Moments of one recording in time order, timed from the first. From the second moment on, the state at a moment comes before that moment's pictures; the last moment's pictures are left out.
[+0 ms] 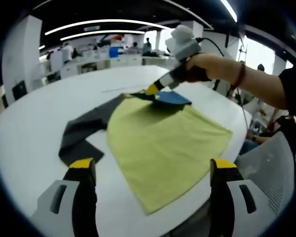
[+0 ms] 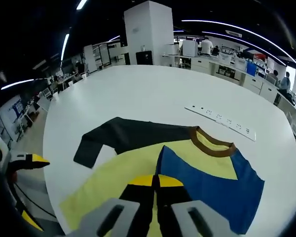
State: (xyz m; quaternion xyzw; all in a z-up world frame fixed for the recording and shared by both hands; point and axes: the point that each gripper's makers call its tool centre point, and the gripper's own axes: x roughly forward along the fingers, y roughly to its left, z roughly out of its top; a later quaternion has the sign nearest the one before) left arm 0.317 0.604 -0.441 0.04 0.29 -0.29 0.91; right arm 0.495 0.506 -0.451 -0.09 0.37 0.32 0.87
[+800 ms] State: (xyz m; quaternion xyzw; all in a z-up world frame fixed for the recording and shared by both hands) left arm 0.314 0.609 -0.443 0.04 0.29 -0.29 0.91; right arm 0.483 0.549 -0.440 -0.07 0.35 0.36 0.86
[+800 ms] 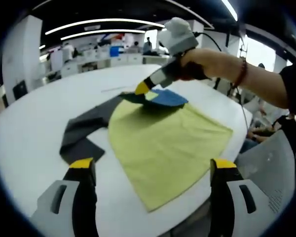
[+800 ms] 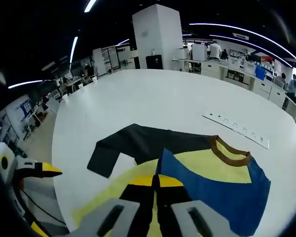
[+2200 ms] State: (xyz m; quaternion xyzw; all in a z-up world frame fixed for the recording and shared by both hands) left arm 0.318 0.617 -0.442 0.04 0.29 -0.27 0.92; right arm 0.501 0.499 -0.455 -0.08 0.36 0.33 0.87
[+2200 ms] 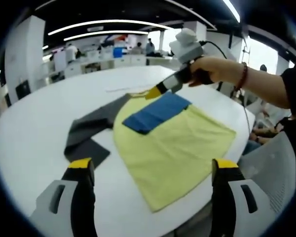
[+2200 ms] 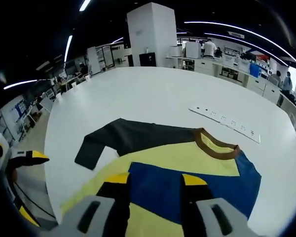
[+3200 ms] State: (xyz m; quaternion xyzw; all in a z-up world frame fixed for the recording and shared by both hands) left arm 0.317 0.618 -0.442 0.04 0.29 -0.27 0.92; right arm 0.501 0.354 -0.484 -0.08 0.43 0.23 0.87
